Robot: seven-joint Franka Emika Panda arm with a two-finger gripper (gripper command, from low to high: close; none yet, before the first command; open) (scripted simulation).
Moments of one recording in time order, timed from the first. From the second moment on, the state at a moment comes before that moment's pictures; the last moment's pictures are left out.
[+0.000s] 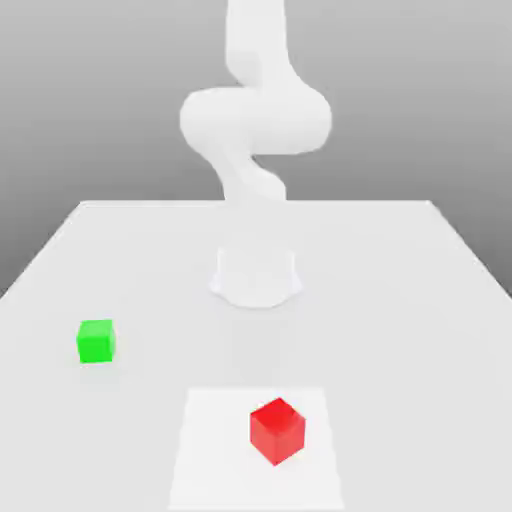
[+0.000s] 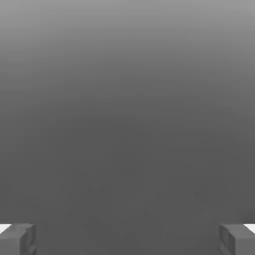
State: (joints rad) arm -0.01 -0.71 0.01 -2.34 0.04 2.35 0.87
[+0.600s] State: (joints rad) arm -0.08 -0.05 0.15 -2.65 0.06 2.70 1.59
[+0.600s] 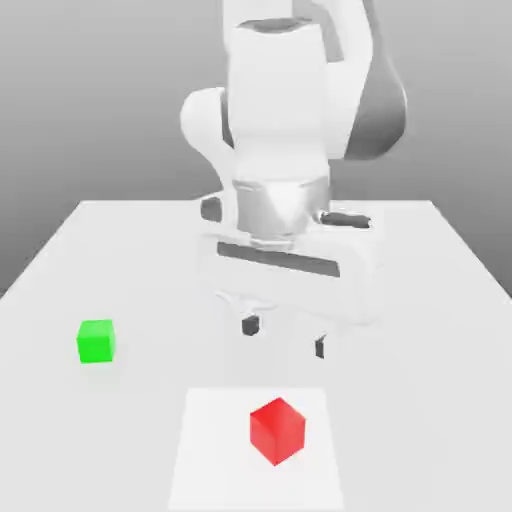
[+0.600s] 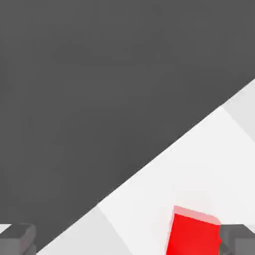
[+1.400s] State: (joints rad) arm -0.10 0.04 0.06 -2.72 -0.03 2.76 1.72
